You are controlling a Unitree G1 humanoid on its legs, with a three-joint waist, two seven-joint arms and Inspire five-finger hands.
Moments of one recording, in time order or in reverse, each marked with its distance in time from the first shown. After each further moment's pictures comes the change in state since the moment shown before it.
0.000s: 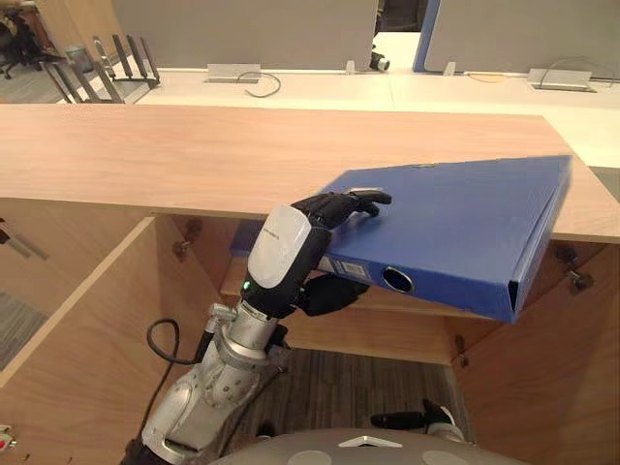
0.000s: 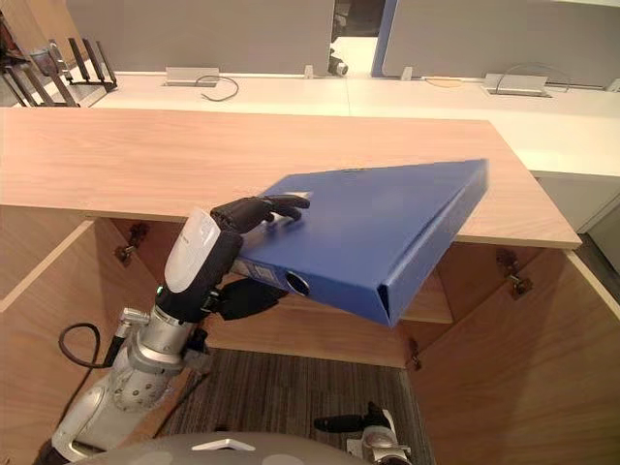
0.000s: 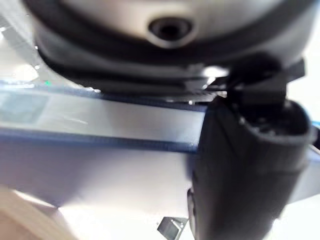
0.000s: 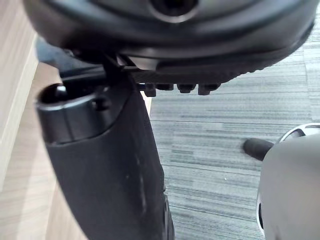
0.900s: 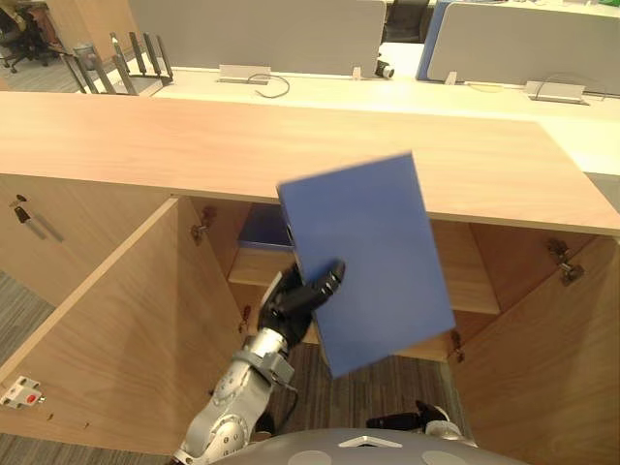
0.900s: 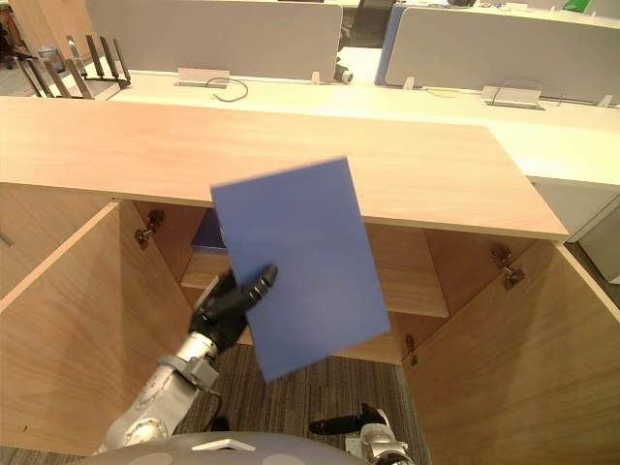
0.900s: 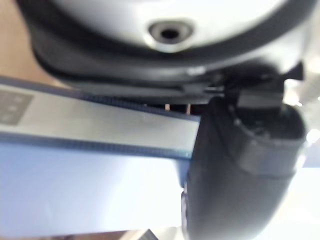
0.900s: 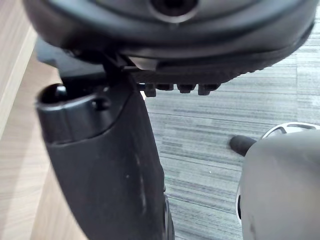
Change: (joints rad) left arm 0.083 -0.095 -0.136 0.424 -1.518 0.262 -0.289; right arm -0.029 0.002 0.008 0.003 -0.037 0.044 0.050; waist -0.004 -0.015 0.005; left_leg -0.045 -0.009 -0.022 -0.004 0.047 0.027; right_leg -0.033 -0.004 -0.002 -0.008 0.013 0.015
